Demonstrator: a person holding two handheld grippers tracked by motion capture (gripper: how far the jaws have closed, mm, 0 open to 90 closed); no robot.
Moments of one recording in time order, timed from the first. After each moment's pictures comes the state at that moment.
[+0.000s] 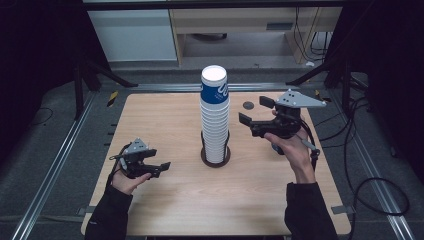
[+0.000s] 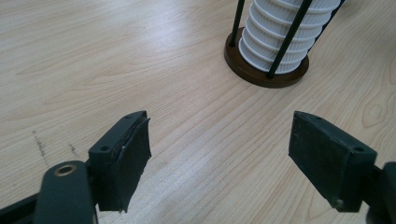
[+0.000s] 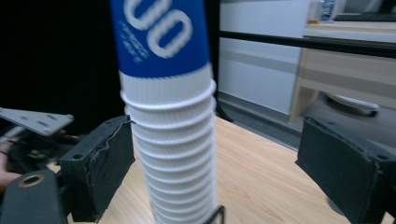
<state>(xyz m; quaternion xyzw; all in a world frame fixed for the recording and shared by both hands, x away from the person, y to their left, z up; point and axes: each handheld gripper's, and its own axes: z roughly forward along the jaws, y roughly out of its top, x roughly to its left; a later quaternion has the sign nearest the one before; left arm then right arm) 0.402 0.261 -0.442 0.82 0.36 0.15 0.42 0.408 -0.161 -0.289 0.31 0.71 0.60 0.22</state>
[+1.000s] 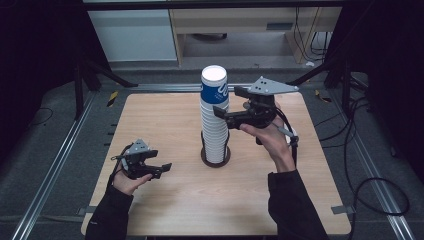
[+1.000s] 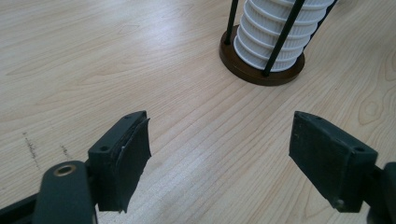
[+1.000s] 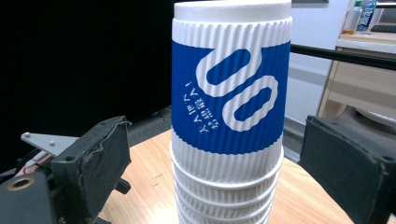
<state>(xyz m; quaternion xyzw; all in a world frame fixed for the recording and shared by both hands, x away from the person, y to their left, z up) 0.402 0.258 -0.443 0.82 0.36 0.14 0.42 0.422 -0.107 -0.266 0.27 0.72 0.60 0.20</state>
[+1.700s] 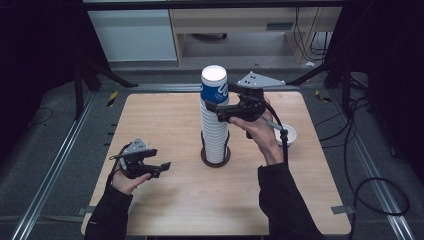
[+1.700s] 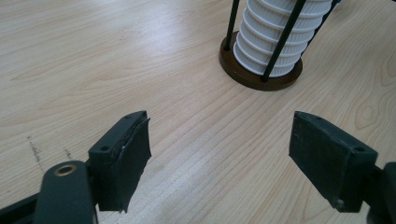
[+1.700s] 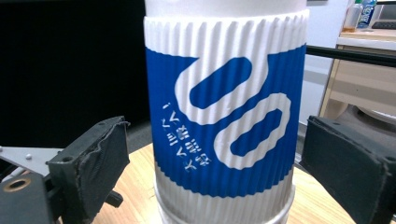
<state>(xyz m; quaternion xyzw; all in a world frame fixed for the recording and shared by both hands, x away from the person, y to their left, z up) 0.402 0.261 -0.441 0.82 0.36 0.14 0.43 0.444 -0.088 -0.271 0.28 0.71 0.61 0.20</state>
